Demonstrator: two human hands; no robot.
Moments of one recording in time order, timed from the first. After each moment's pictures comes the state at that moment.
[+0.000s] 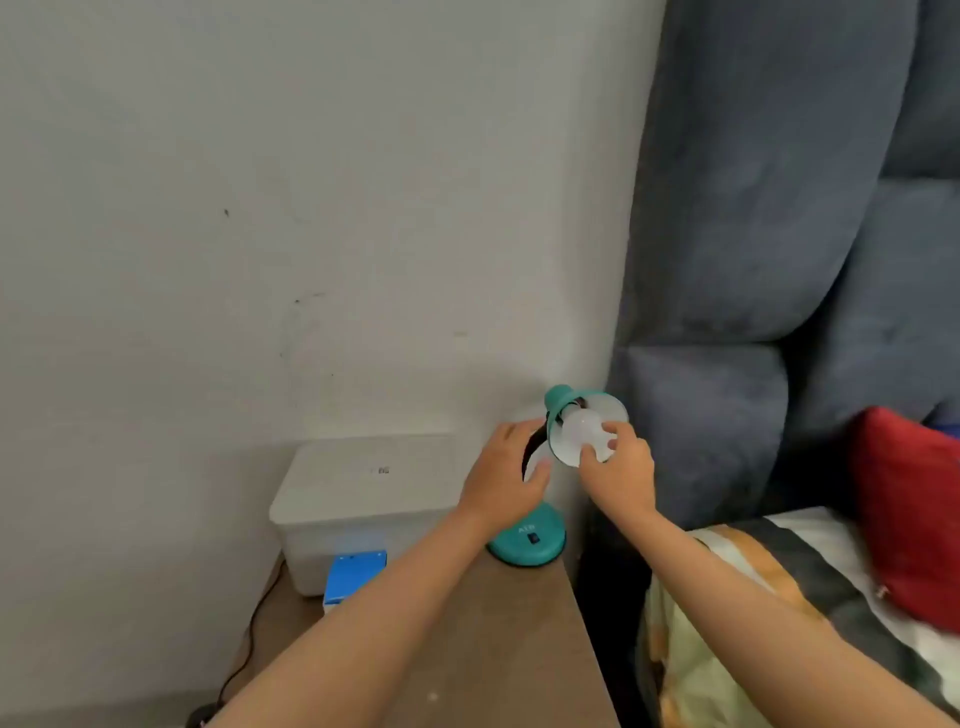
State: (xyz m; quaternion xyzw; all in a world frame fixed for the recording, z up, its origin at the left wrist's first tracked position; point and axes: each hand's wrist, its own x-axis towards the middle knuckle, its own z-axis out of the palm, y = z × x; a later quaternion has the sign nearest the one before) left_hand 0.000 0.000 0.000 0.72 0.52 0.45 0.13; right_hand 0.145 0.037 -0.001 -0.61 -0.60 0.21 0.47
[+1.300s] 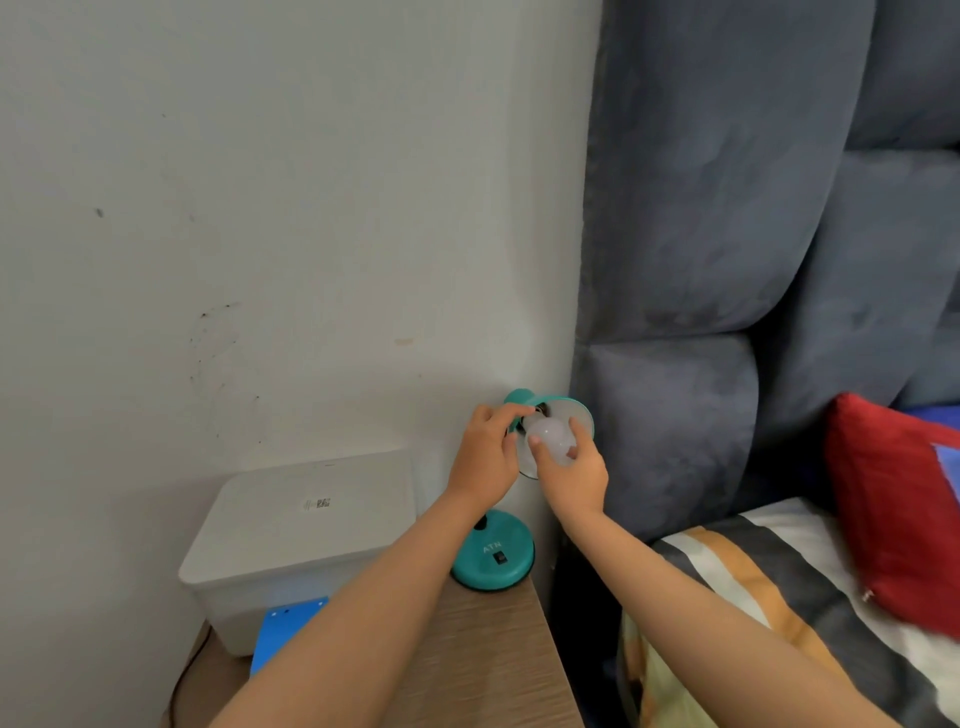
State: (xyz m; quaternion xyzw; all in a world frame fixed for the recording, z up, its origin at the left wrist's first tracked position) left_hand 0.025 0.090 -0.004 0.72 0.51 0.46 0.09; right_hand 0.138 0.098 -0.028 -0.59 -0.50 0.29 0.57
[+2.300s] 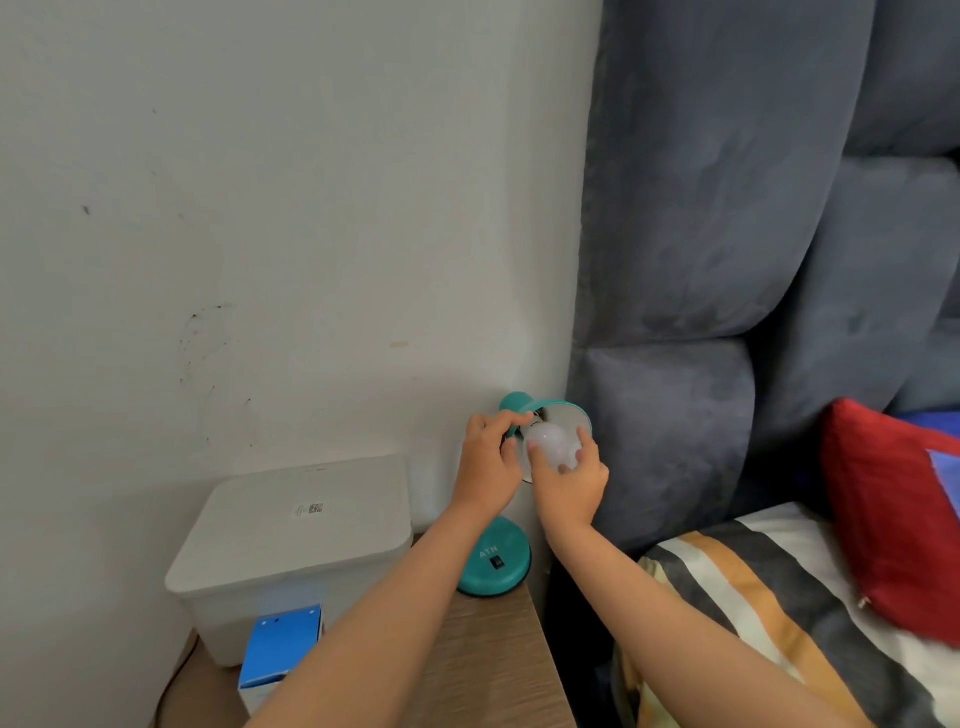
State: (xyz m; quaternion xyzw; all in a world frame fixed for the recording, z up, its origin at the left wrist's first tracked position) left_hand 0.033 0.096 -0.012 0.67 0.51 0.52 0.13; right_hand 0.126 0.092 -0.029 -0.57 -0.42 0.30 0.64
